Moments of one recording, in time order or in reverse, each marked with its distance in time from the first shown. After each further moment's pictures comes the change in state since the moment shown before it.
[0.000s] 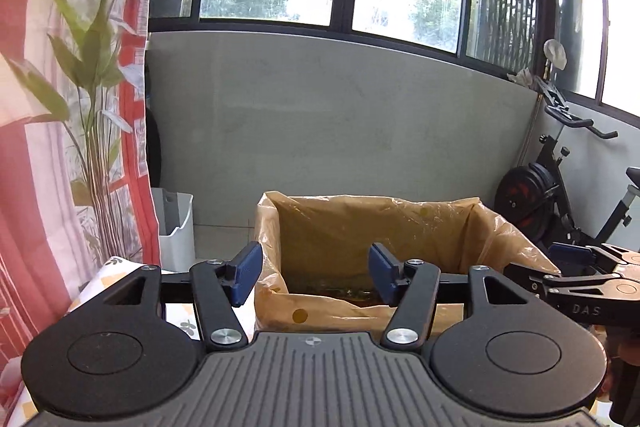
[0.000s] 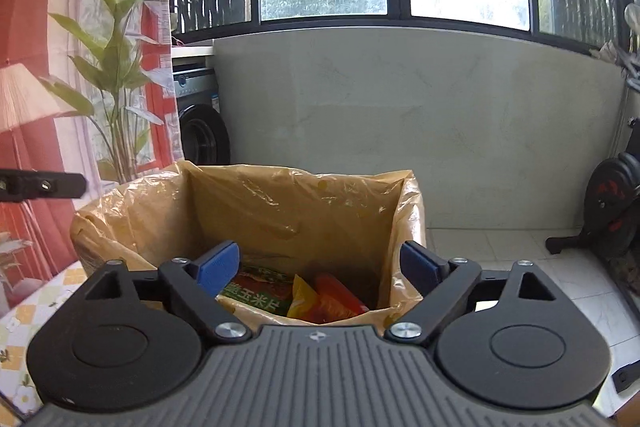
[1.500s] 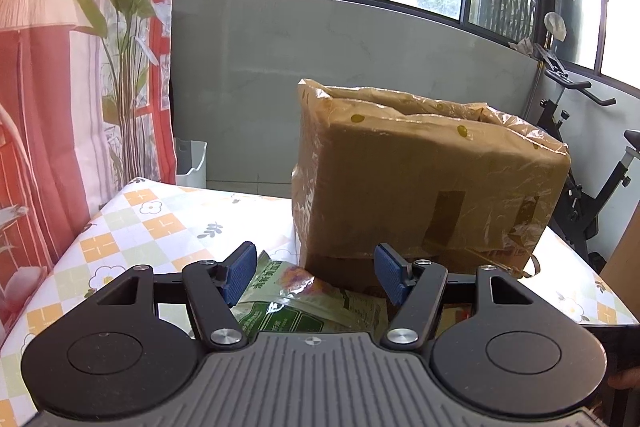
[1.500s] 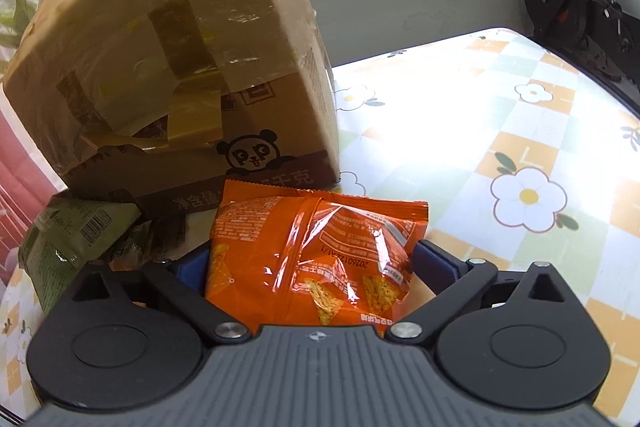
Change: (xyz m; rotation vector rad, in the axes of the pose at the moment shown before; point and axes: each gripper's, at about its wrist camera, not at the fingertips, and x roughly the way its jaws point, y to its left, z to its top) left arm -0.038 0.039 -0.119 -0.011 0.085 0.003; right arm -0.022 -0.029 -0.187 0.413 0.332 -0.066
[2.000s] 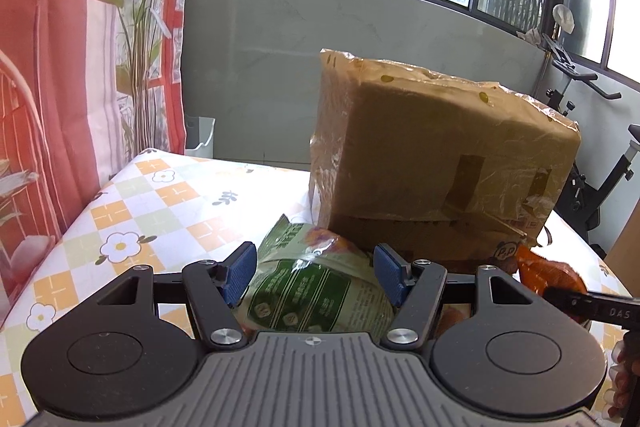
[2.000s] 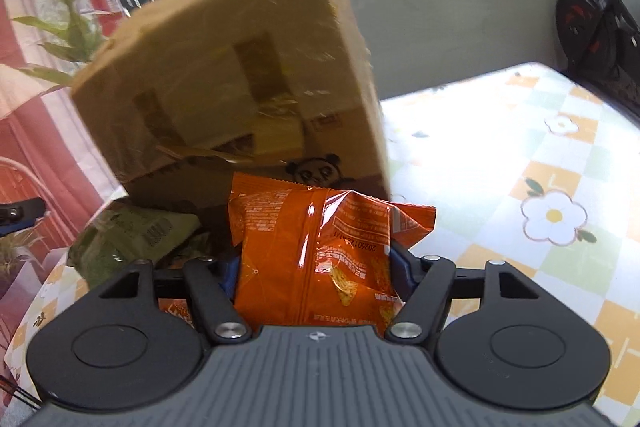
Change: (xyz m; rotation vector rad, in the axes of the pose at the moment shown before) left arm -0.003 0.020 -0.021 -0.024 0.056 0.005; right arm -0.037 0.030 -0.014 -0.097 -0.132 0.130
